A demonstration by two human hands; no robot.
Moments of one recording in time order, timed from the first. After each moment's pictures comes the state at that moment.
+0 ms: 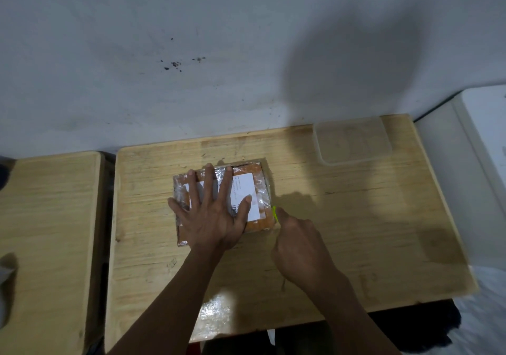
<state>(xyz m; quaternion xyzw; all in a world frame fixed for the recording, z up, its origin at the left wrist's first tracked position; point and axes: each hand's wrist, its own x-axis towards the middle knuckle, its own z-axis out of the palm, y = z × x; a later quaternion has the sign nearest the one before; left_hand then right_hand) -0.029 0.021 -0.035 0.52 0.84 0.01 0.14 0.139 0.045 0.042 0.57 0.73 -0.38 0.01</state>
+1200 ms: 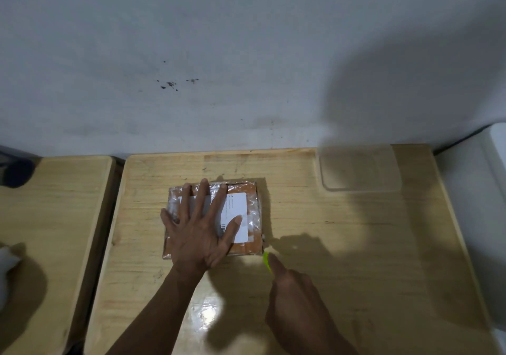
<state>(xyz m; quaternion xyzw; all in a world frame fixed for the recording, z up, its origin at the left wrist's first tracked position) -0.027 0.022 -0.036 0.52 0.85 -0.01 0.11 0.177 0.043 0.056 0.51 0.69 -0.49 0.13</state>
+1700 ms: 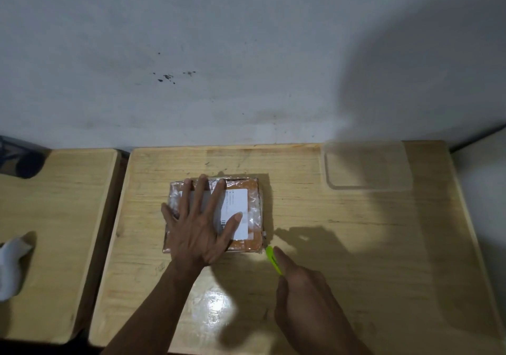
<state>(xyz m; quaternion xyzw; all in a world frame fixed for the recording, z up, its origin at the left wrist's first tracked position) -0.025 0.022 -0.035 0.50 0.86 0.00 0.12 0.197 0.058 0.072 0.50 0.72 -0.48 0.08</state>
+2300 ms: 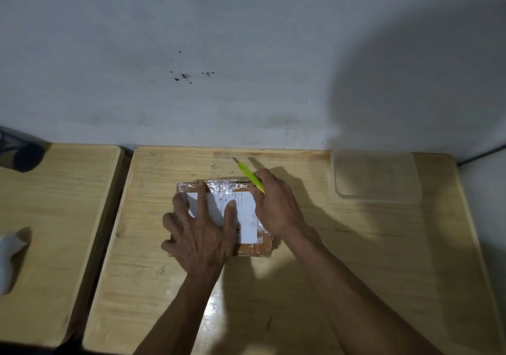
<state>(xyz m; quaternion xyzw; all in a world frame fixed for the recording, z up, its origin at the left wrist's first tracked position) -0.004 0.030 -0.028 0.27 0.95 0.08 0.10 0.090 0.152 -0.006 0.46 0.78 -0.42 -0.09</state>
